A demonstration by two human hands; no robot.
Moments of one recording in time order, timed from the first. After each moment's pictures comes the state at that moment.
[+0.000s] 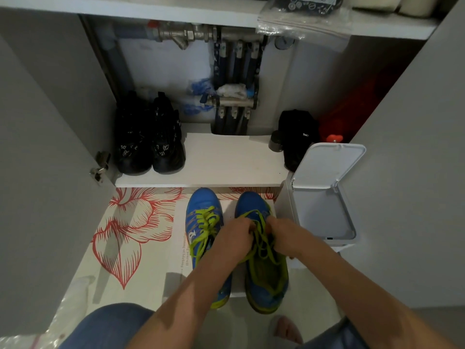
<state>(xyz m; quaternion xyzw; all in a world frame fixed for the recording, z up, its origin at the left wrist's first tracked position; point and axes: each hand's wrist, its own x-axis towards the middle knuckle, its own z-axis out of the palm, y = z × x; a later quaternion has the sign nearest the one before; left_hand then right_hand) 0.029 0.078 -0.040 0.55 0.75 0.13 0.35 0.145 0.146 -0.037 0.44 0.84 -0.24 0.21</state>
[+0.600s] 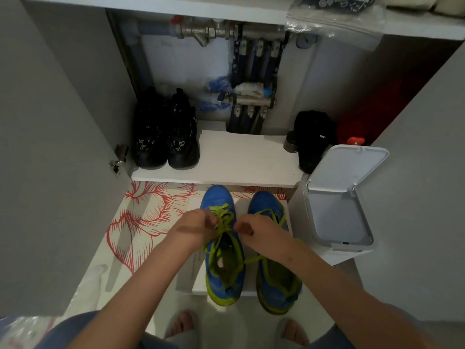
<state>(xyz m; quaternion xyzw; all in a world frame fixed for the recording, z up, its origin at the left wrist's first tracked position) -0.061 0.032 -0.029 0.42 0.82 0.14 0.37 0.090 0.111 -0.034 0.36 0.85 -0.38 0.05</state>
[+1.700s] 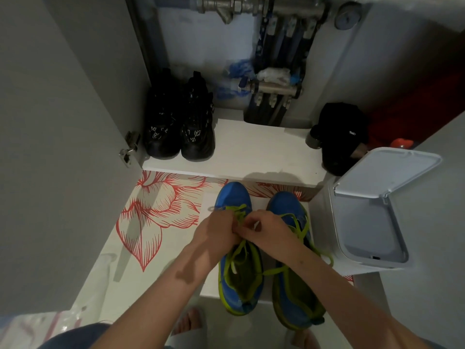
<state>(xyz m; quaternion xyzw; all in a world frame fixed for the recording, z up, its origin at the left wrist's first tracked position) -0.060 0.055 -0.051 0.47 0.81 0.04 0.35 0.056 0.120 -0.057 0.39 0.80 -0.45 -0.01</state>
